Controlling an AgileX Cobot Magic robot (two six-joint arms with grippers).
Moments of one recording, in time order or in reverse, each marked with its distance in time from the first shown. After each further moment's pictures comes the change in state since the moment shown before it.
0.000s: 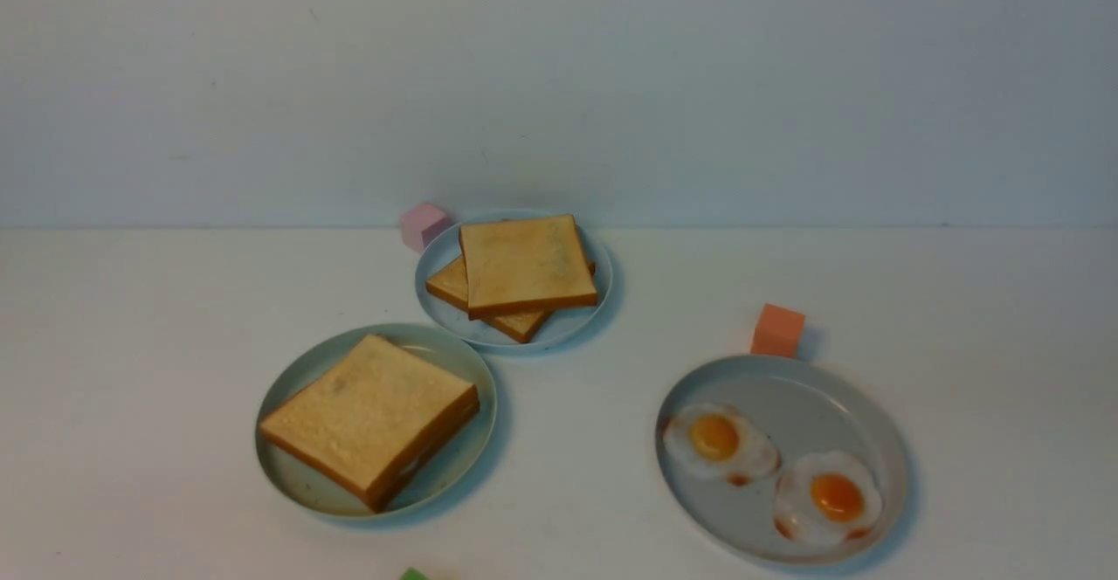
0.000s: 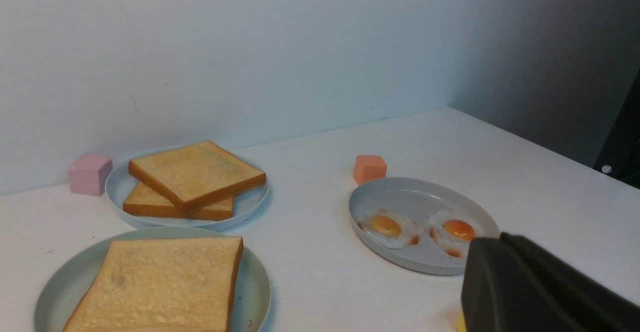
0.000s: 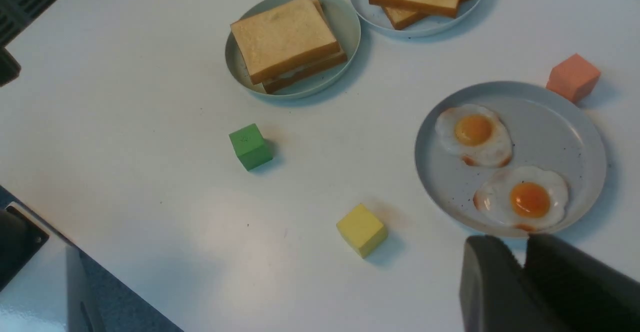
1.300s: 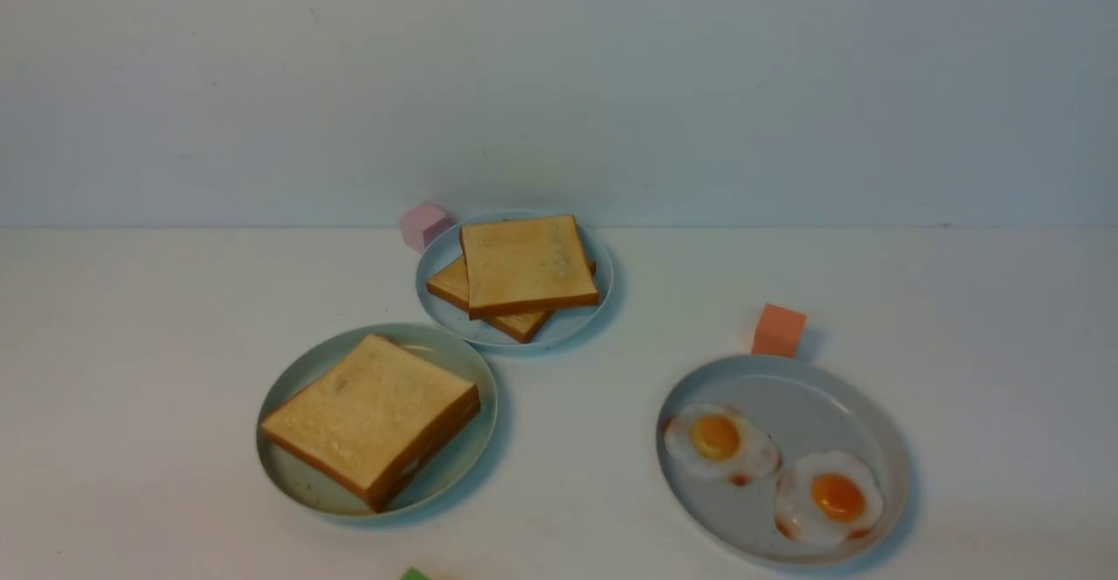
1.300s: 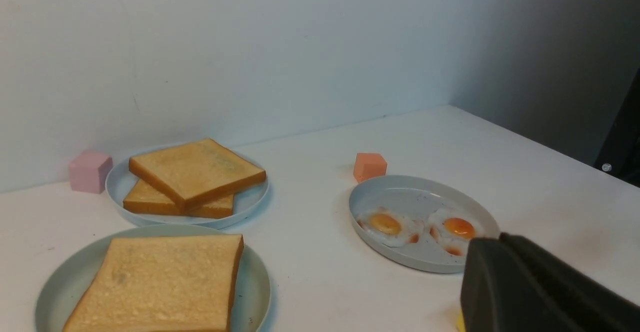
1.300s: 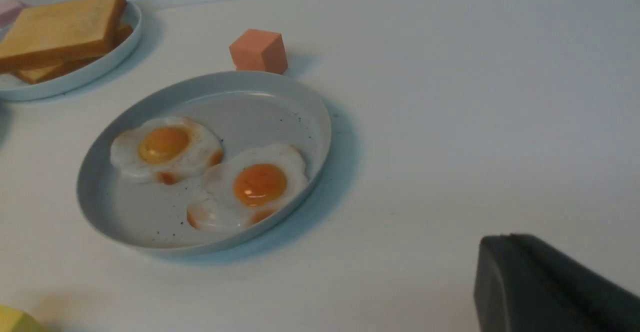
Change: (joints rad) right arm -0.969 -0.621 1.056 0.383 -0.720 -0.493; left arm 0.000 -0.001 0.000 0.000 0.001 -0.001
